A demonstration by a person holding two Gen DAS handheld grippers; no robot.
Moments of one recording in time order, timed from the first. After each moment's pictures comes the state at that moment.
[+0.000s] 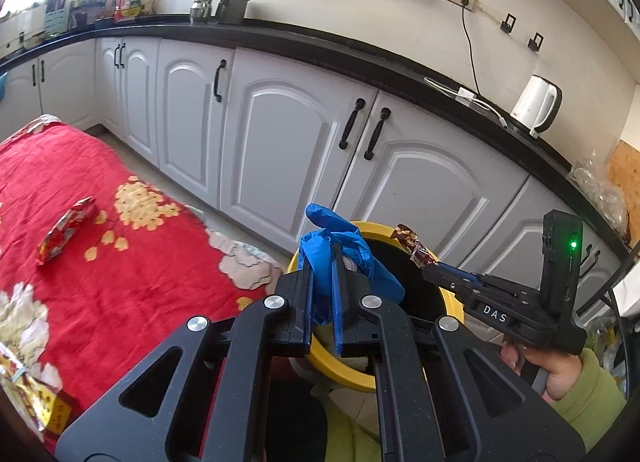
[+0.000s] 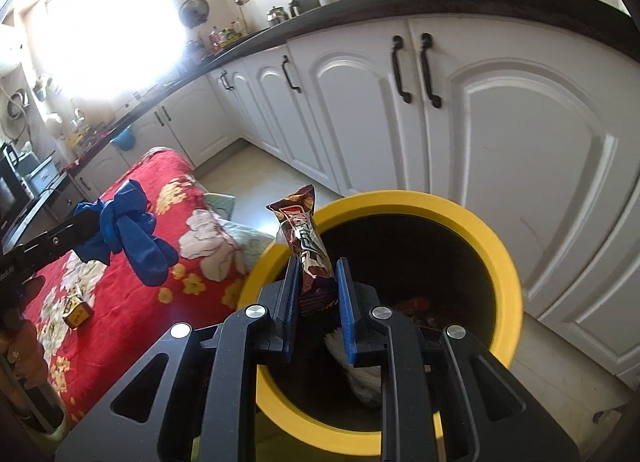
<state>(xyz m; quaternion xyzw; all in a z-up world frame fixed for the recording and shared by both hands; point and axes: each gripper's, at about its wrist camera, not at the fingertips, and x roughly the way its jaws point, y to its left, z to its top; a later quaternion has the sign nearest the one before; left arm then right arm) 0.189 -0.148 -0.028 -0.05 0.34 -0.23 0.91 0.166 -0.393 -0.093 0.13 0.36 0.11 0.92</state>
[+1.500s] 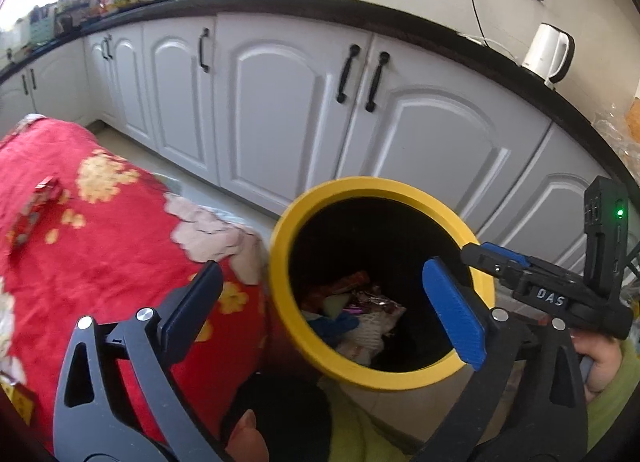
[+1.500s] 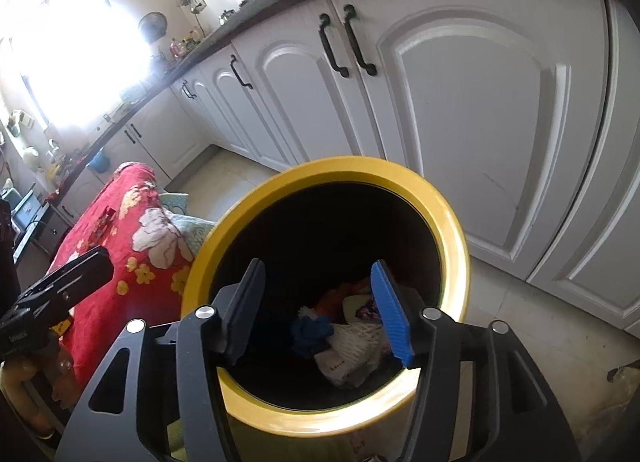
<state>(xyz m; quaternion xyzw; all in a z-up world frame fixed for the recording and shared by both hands) 0.197 -0.192 -0.075 0.01 0.37 -0.21 0.90 0.153 -0.433 -0.124 0.18 0.37 0.08 0.91</state>
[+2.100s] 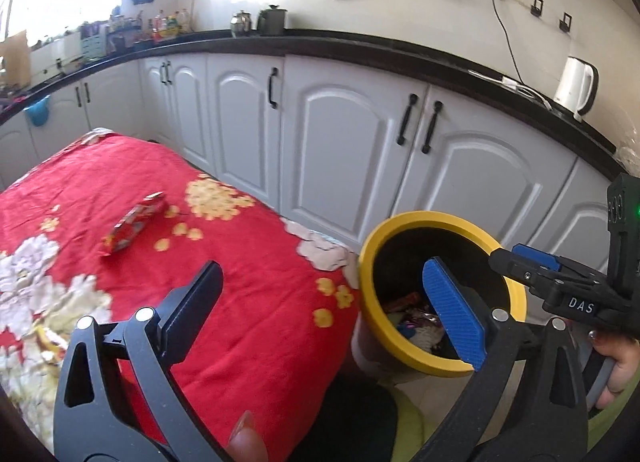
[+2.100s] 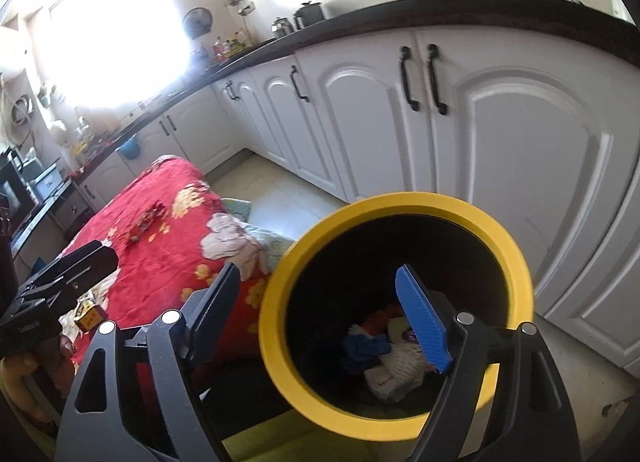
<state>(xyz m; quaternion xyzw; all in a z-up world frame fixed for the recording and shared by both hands) 0.168 -0.115 -0.036 0.00 0.32 -0.13 0.94 0.151 -0.361 -0.077 0.13 0.34 0.13 0.92</state>
